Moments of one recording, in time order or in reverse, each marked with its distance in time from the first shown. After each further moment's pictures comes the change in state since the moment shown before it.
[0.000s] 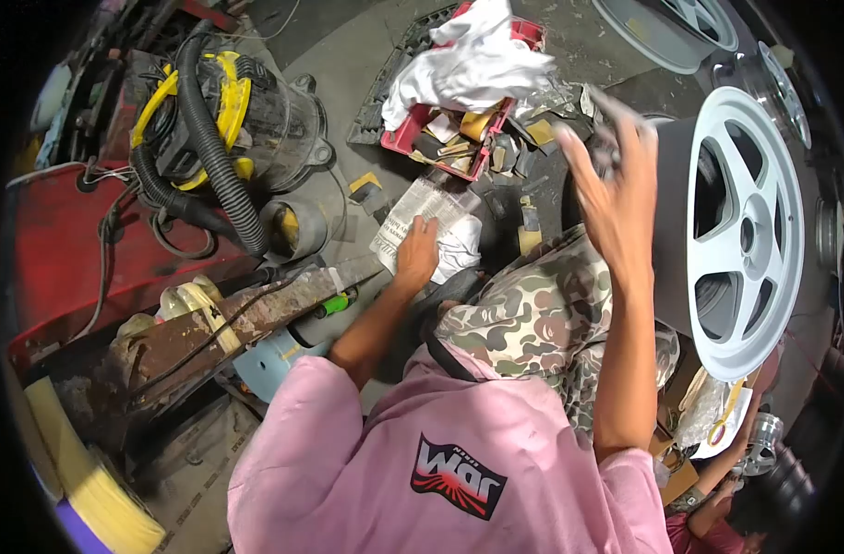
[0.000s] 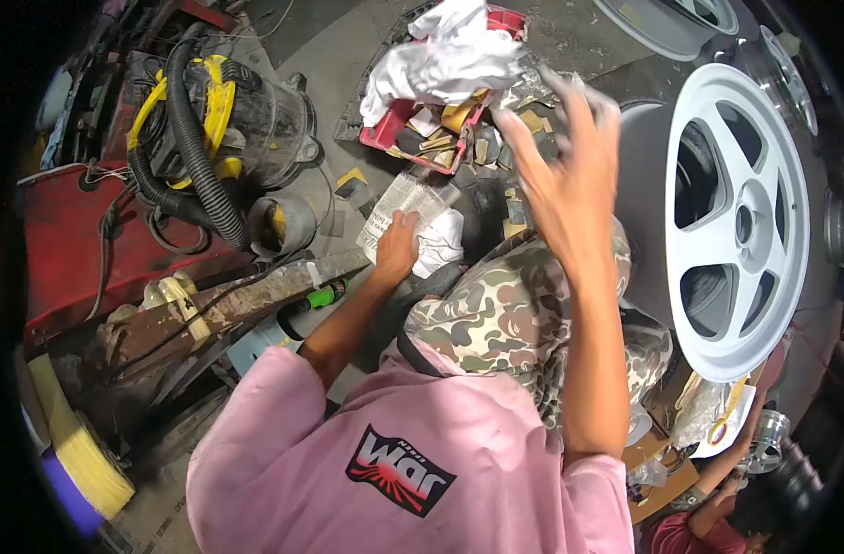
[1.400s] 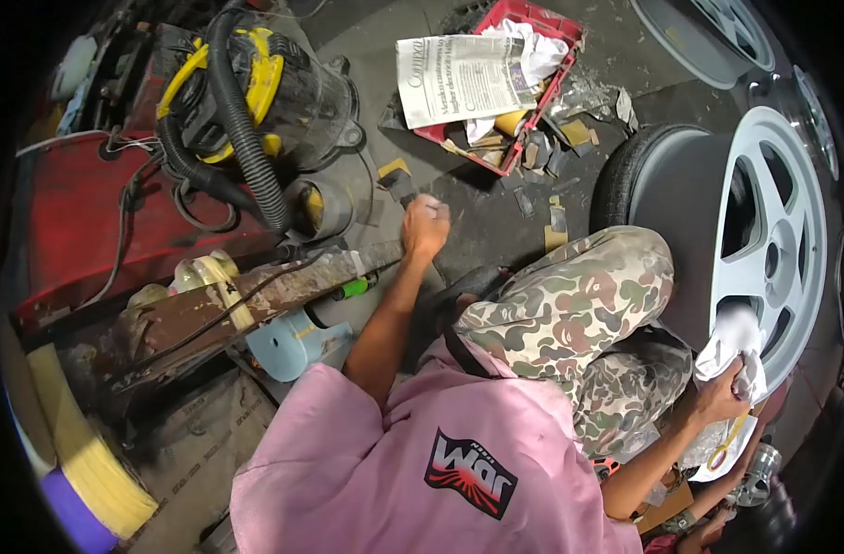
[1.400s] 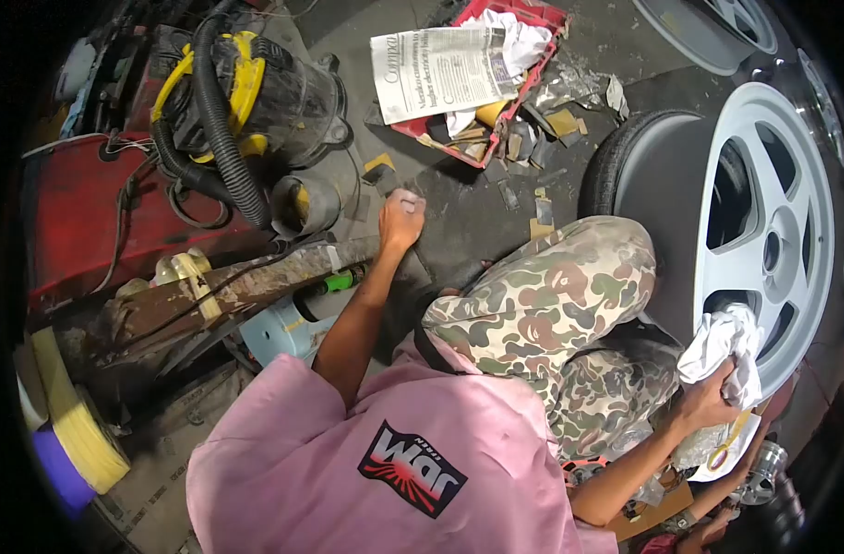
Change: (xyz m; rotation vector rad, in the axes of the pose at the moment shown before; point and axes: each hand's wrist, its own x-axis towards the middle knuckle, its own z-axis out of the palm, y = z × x) left_hand 0.029 -0.010 -0.046 -0.470 0.087 -0.515; right_hand -0.172 0.154 -0.206 -0.466 0.694 0.383
